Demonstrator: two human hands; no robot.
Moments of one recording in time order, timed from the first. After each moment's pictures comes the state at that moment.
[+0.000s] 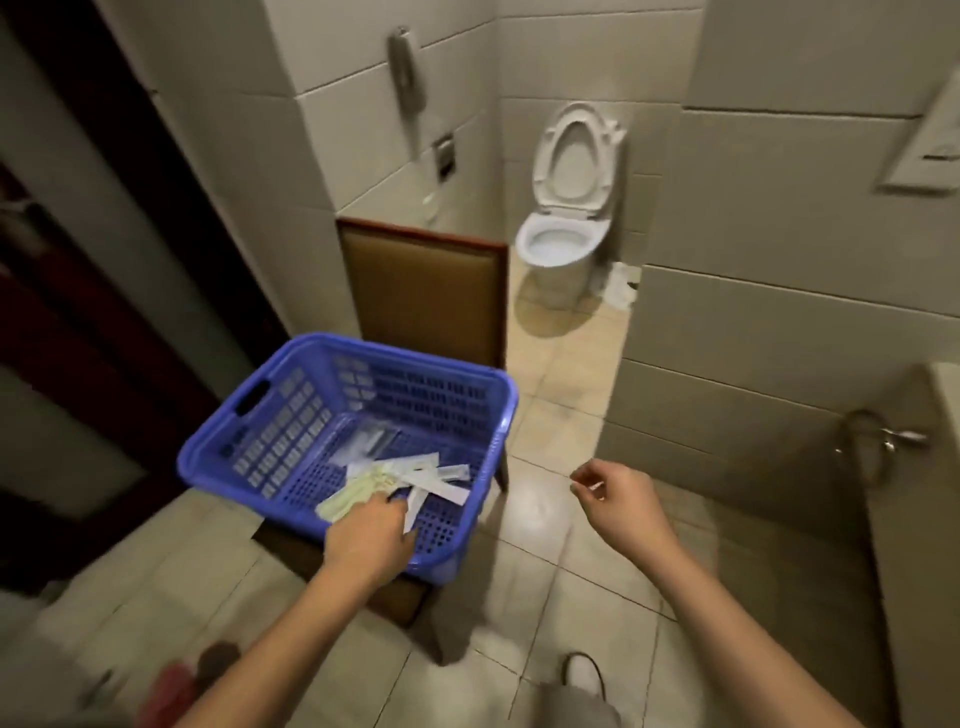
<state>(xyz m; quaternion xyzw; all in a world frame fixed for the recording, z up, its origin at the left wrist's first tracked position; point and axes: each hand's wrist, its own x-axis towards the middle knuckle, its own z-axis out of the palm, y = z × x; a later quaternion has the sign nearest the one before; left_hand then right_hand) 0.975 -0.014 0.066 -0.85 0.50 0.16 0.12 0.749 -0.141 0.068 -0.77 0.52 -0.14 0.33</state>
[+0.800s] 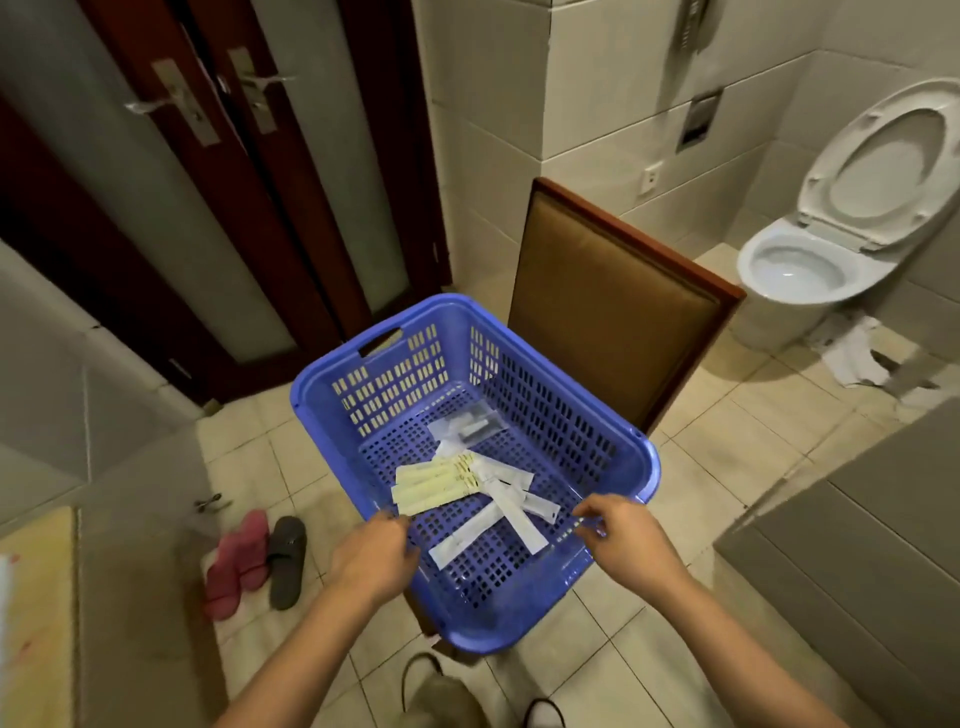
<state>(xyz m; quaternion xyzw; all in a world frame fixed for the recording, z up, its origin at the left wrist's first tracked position) 1.064 -0.049 0.018 -0.93 0.25 0.25 0.05 0.923 -0.272 0.022 -0.90 0.27 0.09 0.31</state>
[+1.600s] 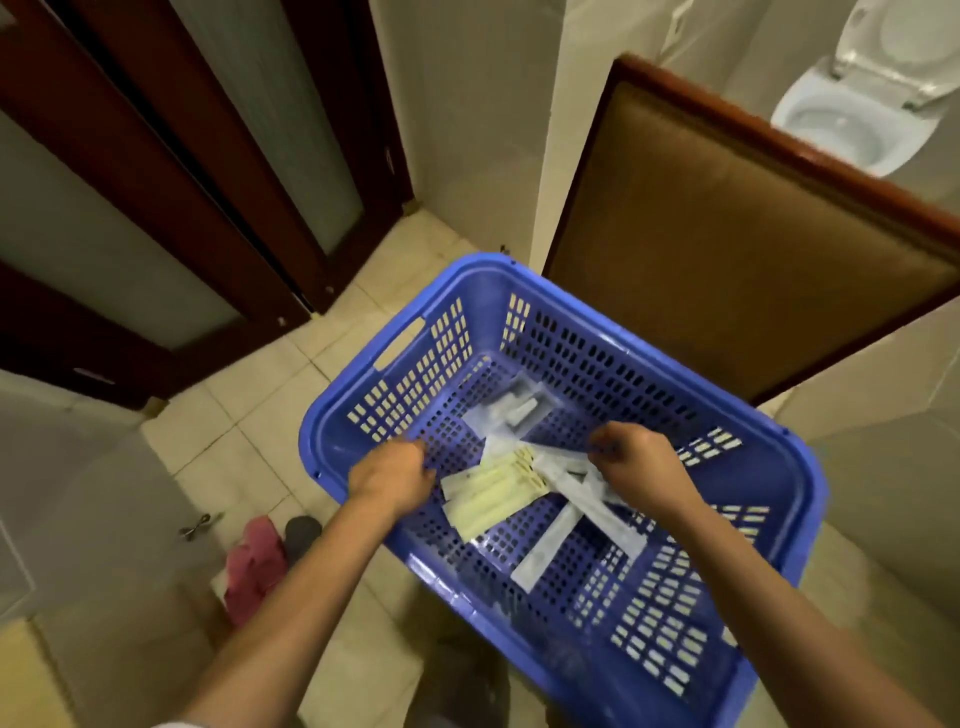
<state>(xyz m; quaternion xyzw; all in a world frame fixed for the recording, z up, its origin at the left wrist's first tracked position) 1.350 -0.078 -0.051 -0.88 0.33 0.33 0.09 1.168 -0.256 -0.030 -0.85 0.39 0.13 0.33</state>
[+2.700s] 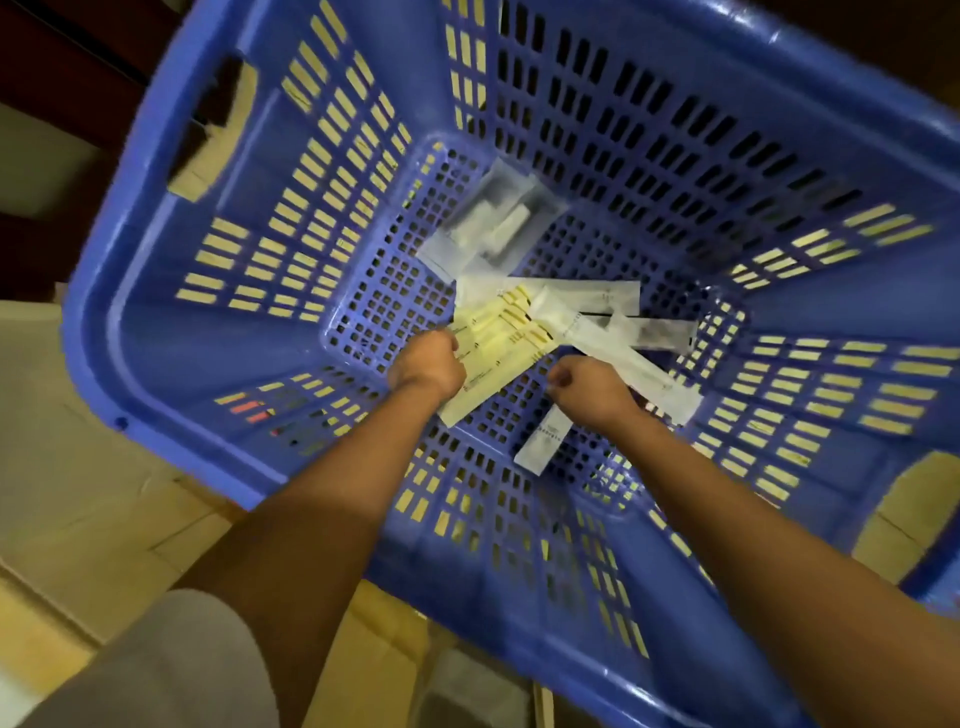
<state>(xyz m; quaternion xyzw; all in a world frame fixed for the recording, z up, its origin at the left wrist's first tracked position) 1.321 -0.136 -0.286 -0.86 0.25 0.44 0.07 1.167 -0.227 -0.271 -0.70 0.45 0.30 0.47</state>
